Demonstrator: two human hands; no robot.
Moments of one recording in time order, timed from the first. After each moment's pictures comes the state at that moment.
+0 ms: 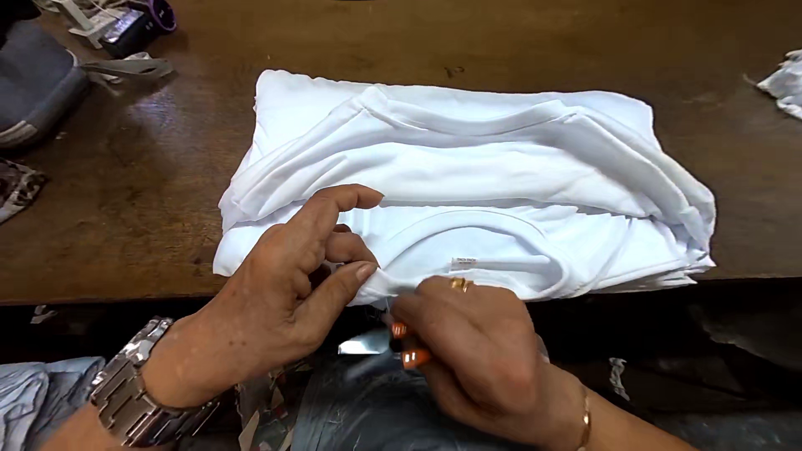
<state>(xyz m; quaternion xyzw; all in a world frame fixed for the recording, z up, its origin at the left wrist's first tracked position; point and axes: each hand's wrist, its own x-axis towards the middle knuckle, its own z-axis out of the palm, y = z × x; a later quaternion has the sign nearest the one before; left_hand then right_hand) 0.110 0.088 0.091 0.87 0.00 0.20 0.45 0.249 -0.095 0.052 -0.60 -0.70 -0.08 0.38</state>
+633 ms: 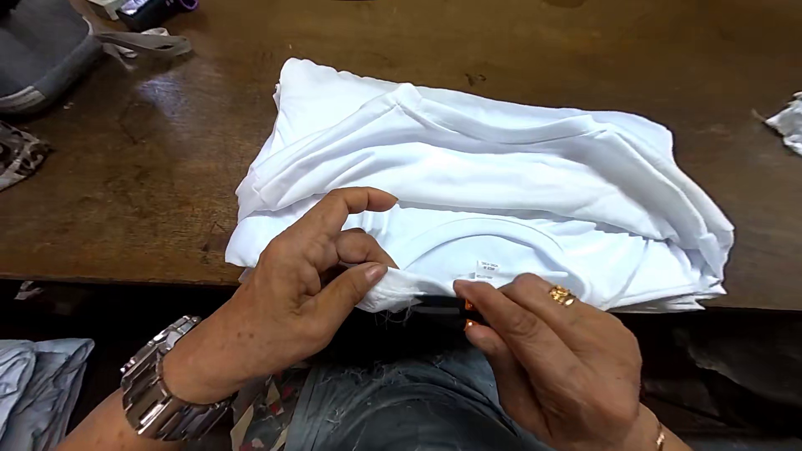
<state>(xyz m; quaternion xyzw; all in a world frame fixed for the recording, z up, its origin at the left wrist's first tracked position) 0.102 0.085 0.078 0.79 0.03 0.22 0.56 0.271 -0.122 0.054 -0.65 -0.67 -0.19 0.31</state>
